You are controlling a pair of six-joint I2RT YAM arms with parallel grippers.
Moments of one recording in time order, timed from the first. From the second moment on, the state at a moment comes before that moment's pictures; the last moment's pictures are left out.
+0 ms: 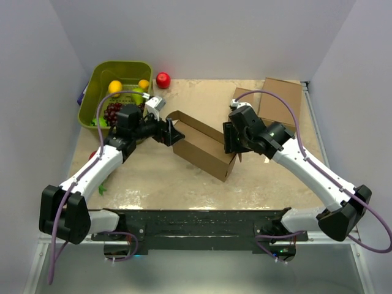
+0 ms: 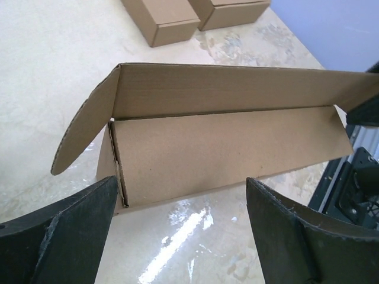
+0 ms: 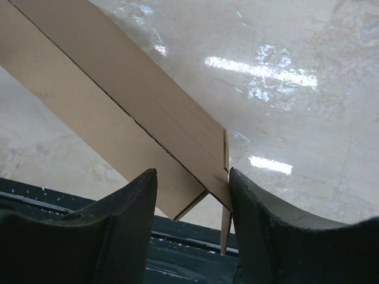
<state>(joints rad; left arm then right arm) -0.30 1.28 0.89 -0.01 0.62 -0.18 0.71 1.31 1.36 -0.96 0.24 0.50</state>
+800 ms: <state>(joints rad) -0.31 1.28 1.09 -0.23 0.40 0.07 0.71 1.22 1.38 -1.10 0.29 0.55</state>
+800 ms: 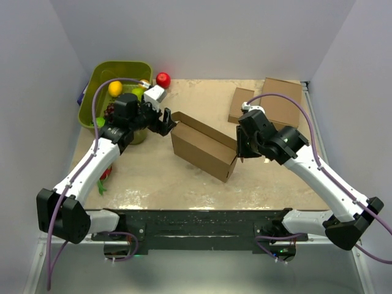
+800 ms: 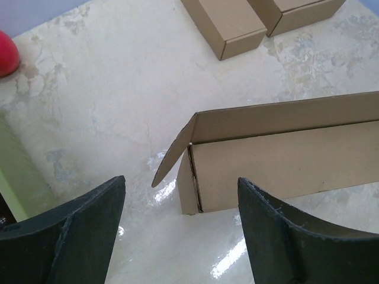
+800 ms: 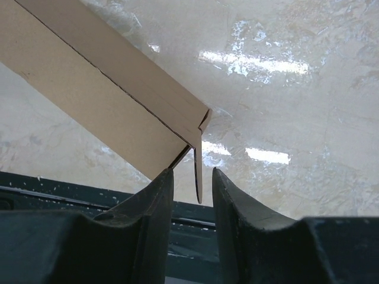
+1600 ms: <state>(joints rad) -0.32 1.34 1.08 -0.22 0.45 0.06 0.71 1.22 1.33 -1.10 0.27 0.59</state>
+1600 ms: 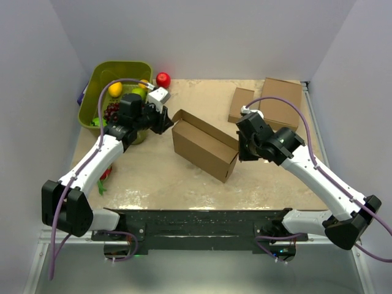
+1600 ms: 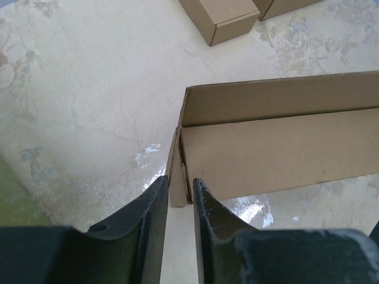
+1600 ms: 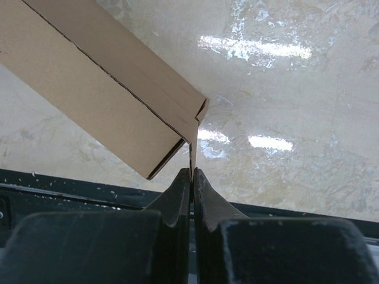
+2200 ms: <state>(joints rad) -0.33 1.34 1.05 -0.17 0.42 0.06 0.70 1.33 1.37 -1.02 0.35 0.42</state>
